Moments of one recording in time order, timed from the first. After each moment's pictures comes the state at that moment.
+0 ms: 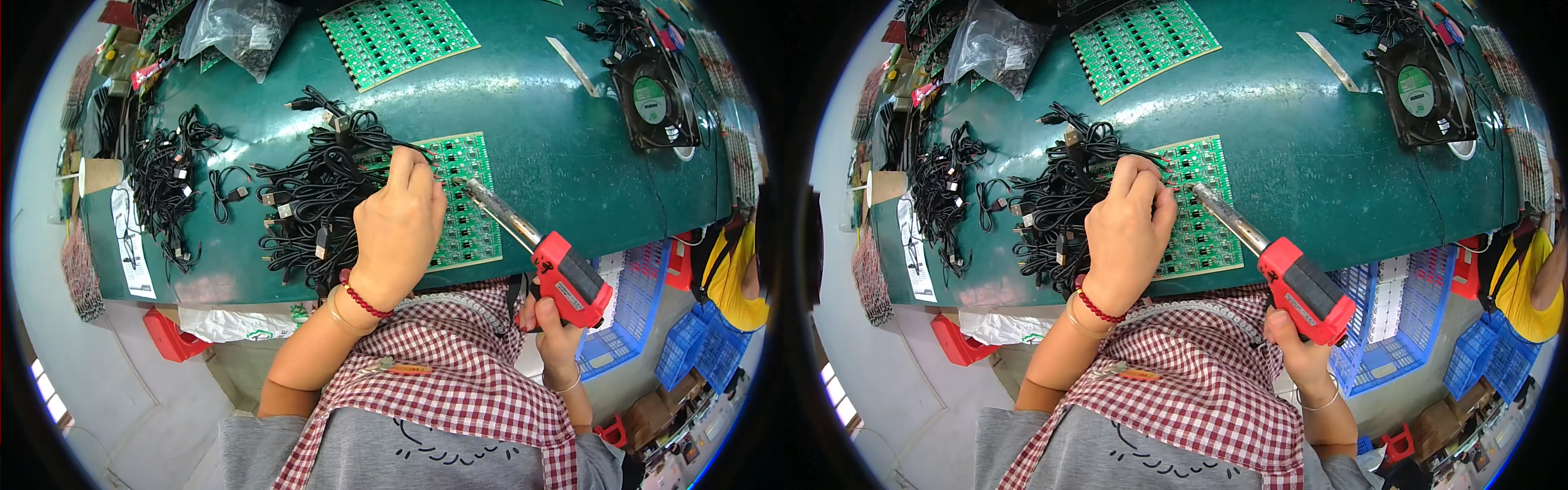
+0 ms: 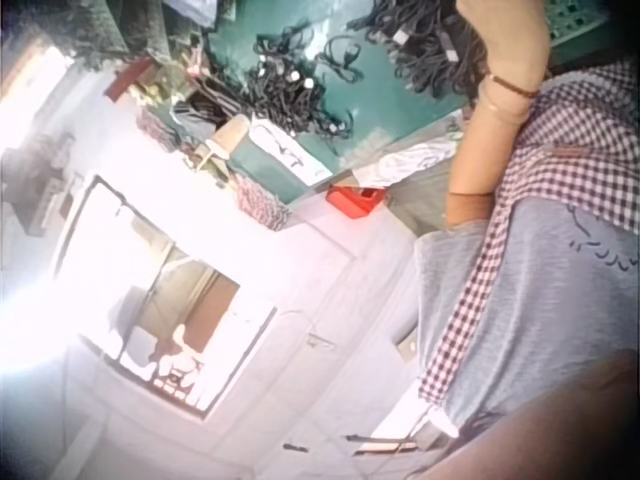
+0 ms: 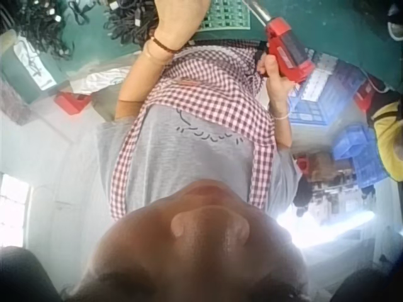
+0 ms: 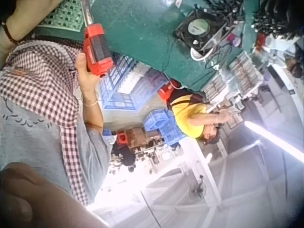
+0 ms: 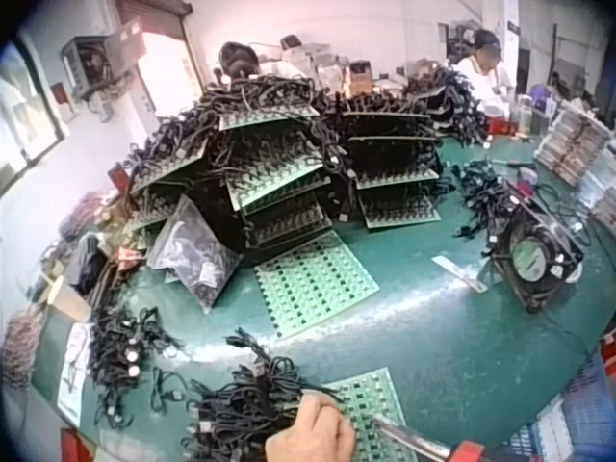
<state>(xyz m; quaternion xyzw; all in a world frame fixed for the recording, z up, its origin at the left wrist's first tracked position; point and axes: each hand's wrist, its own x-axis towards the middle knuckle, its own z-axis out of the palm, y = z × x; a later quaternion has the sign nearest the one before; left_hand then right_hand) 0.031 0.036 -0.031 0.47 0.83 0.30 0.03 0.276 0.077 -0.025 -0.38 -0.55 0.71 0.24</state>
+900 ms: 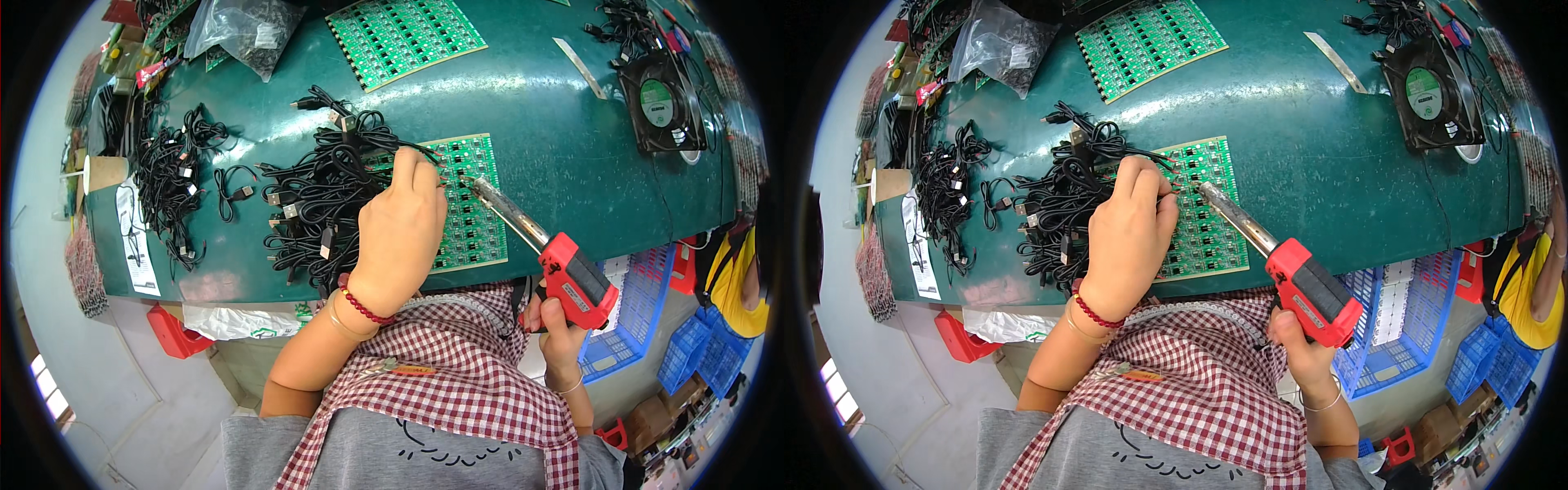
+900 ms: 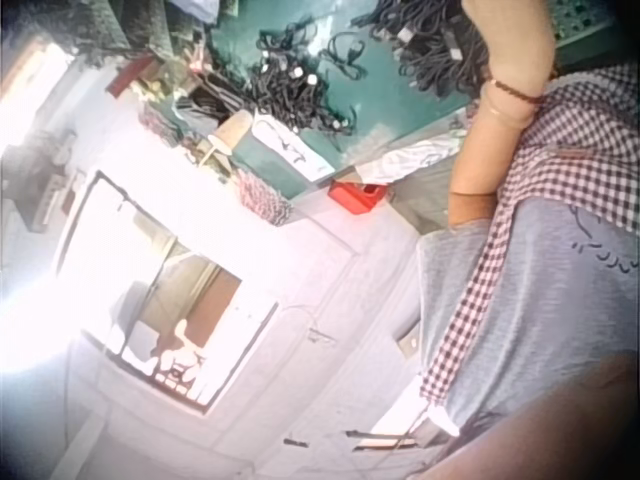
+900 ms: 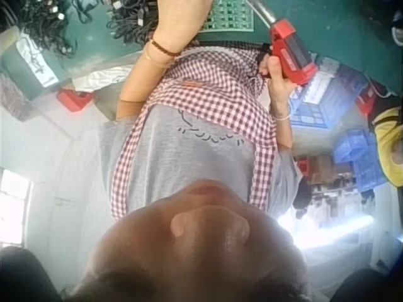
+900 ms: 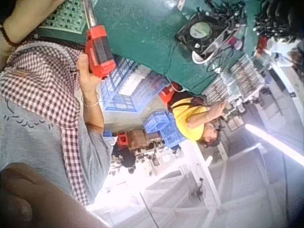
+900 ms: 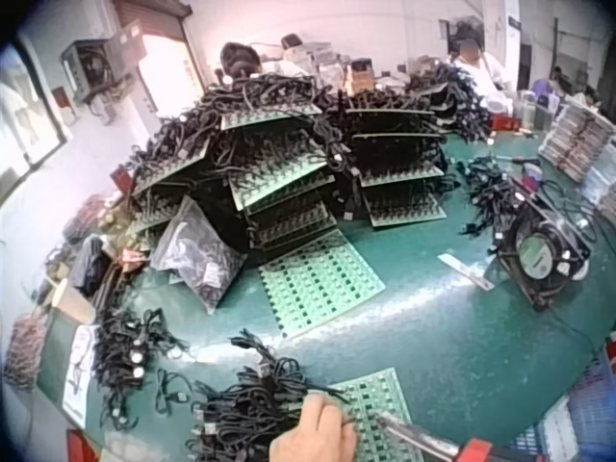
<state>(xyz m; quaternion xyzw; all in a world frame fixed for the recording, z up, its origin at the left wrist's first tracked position) 0.029 0.033 -0.026 0.48 0.84 0.26 0.08 0.267 0.076 -0.023 -0.40 -0.55 0.69 0.25</state>
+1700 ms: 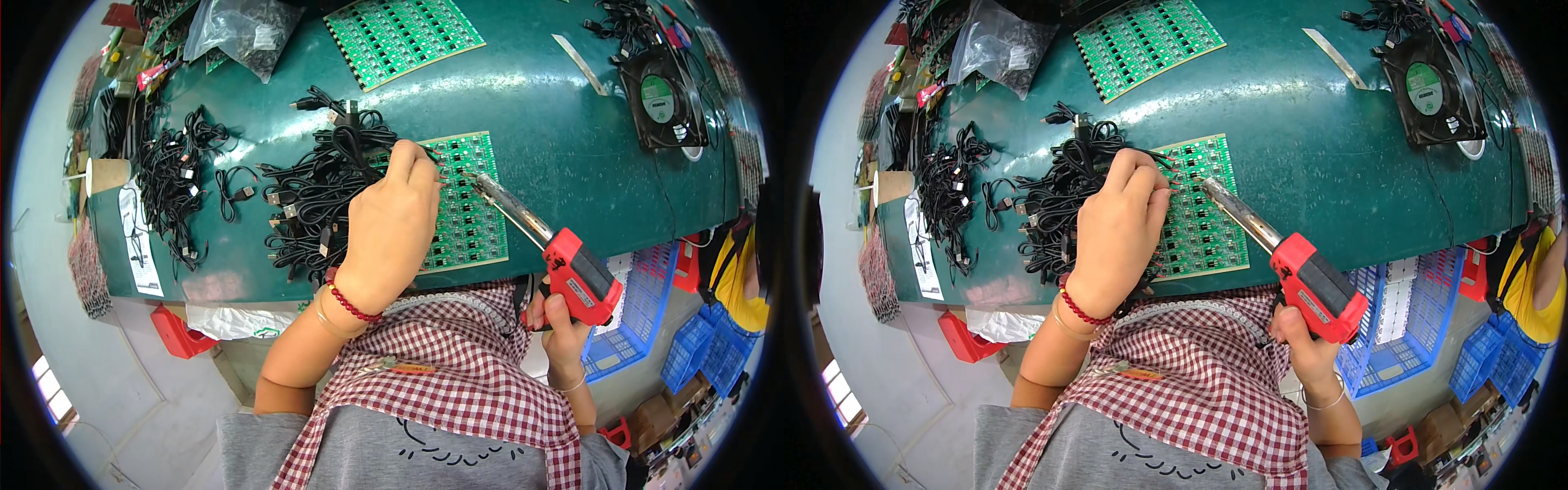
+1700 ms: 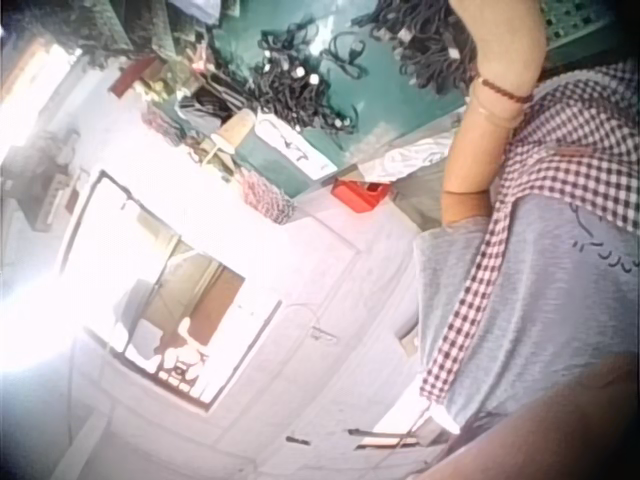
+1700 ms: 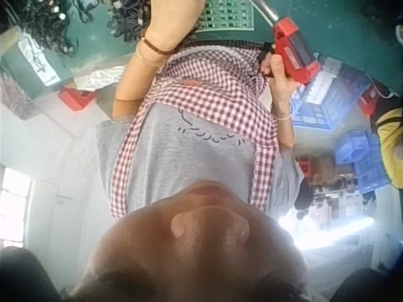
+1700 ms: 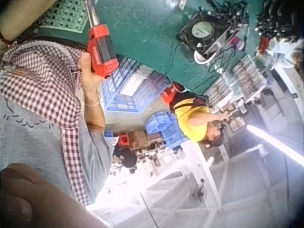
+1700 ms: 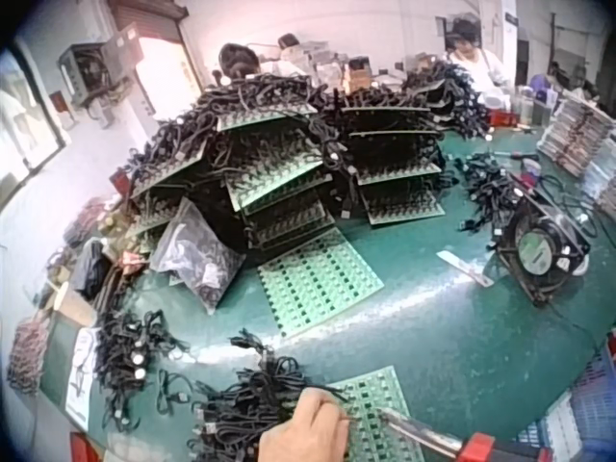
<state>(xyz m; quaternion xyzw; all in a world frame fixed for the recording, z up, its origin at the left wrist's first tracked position) 0.019 0.034 -0.018 0.51 0.82 0.25 0.07 0.272 0.080 -0.025 -0.38 -0.51 0.73 0.27</state>
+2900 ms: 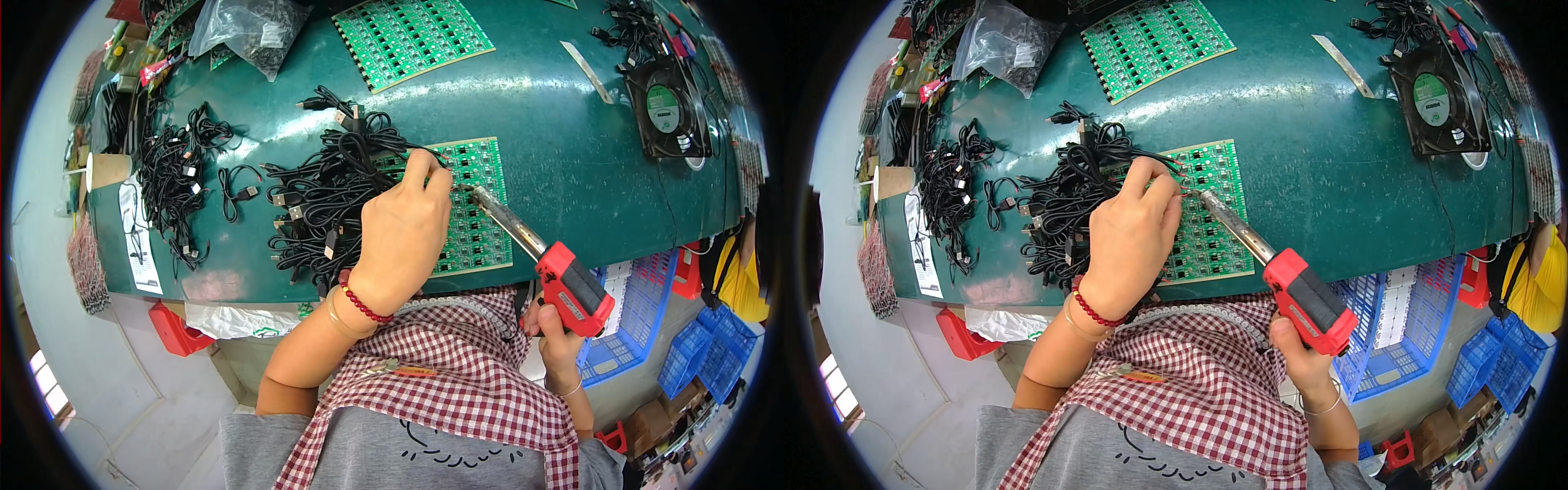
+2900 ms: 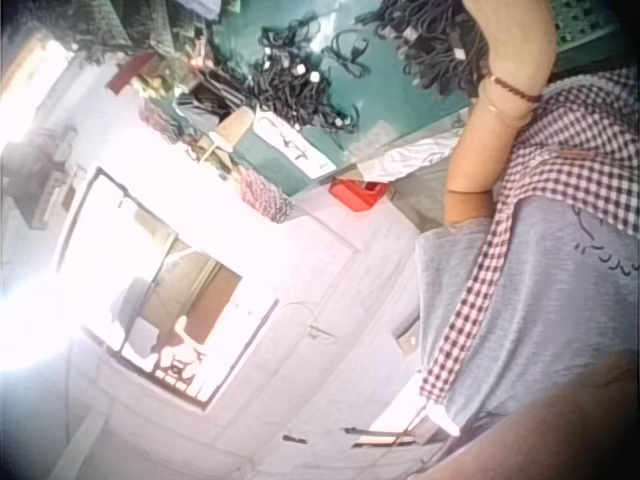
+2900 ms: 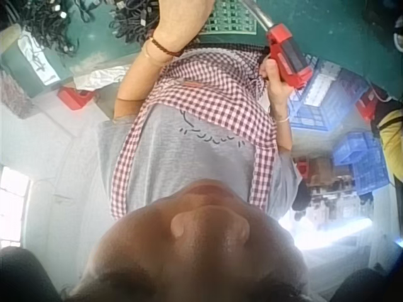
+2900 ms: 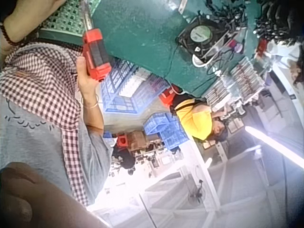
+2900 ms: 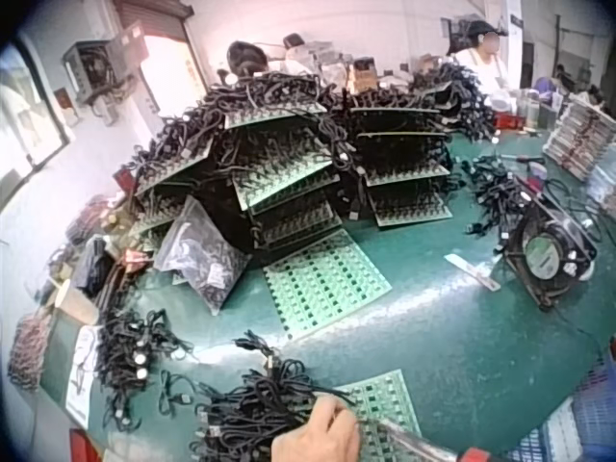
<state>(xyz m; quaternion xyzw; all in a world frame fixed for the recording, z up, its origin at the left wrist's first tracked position) 0.022 0.033 -0.024 0.52 0.82 0.23 0.07 0.269 0.075 -0.026 -0.41 -0.59 0.66 0.21</state>
